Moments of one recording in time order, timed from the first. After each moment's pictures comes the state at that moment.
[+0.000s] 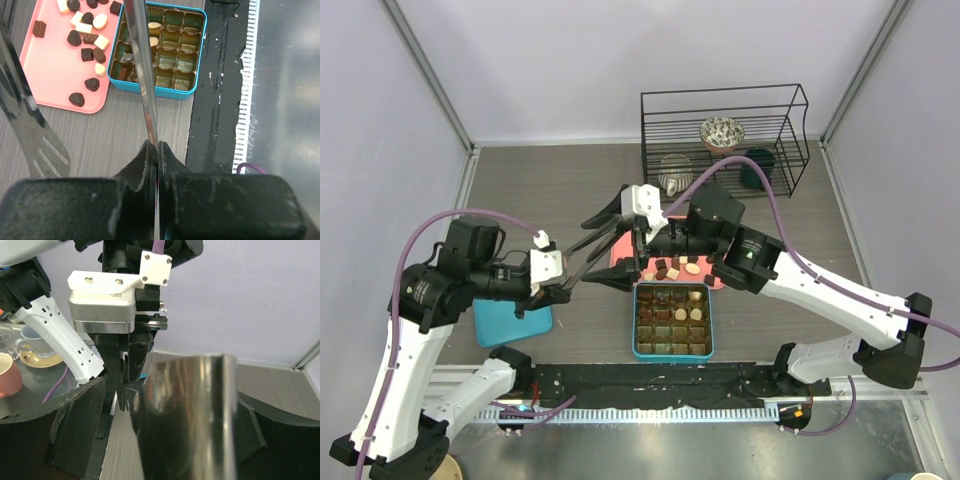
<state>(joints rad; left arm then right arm) -0.38 0.85 1.34 -1.37 0.81 0.75 1.06 1.28 1.35 0.03 -0.55 -0.13</state>
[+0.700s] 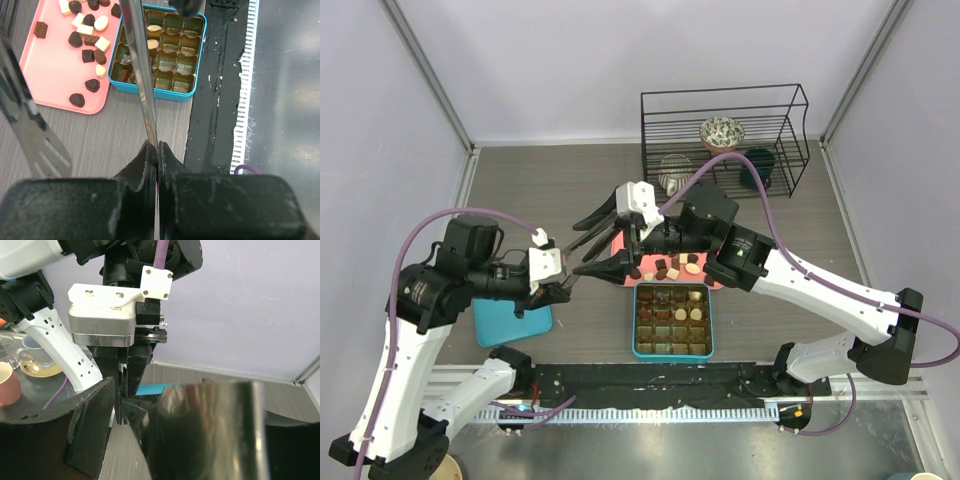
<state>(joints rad) -0.39 0.86 1.36 -1.37 0.81 0.73 1.06 1.33 1.37 0.11 -0.57 -0.11</state>
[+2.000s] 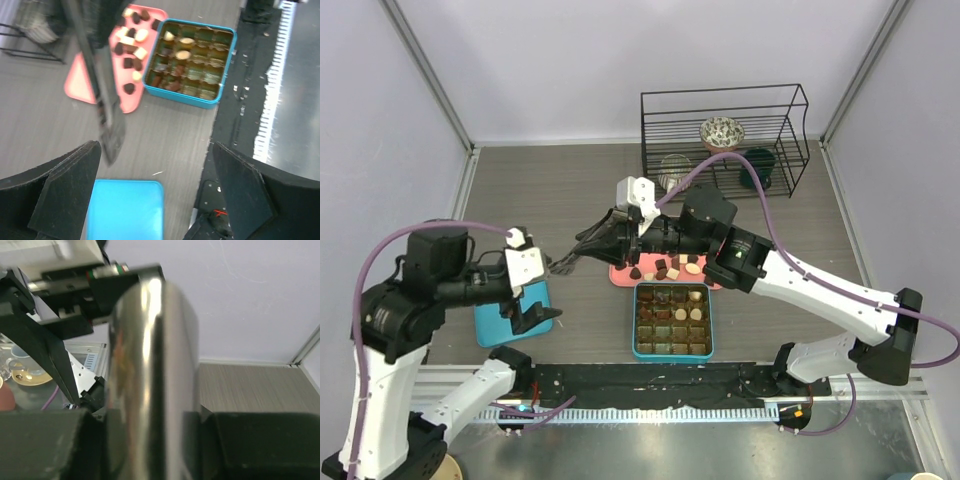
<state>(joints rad) -0.40 0.83 1.50 -1.37 0.71 0.66 1.06 1.33 1.34 0.13 -0.50 -0.06</state>
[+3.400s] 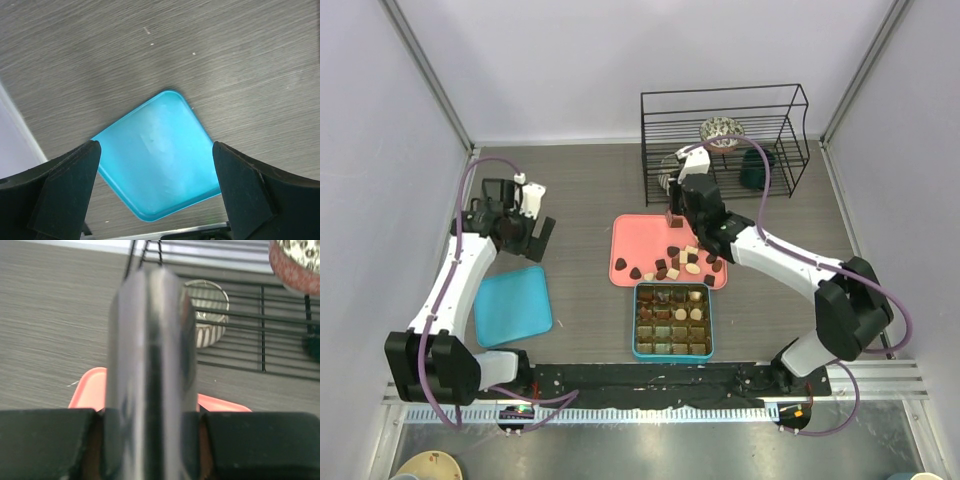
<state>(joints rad) -0.07 1.25 1.11 -0.88 0.01 0.30 0.67 1.51 1.07 0.15 0.41 0.17</state>
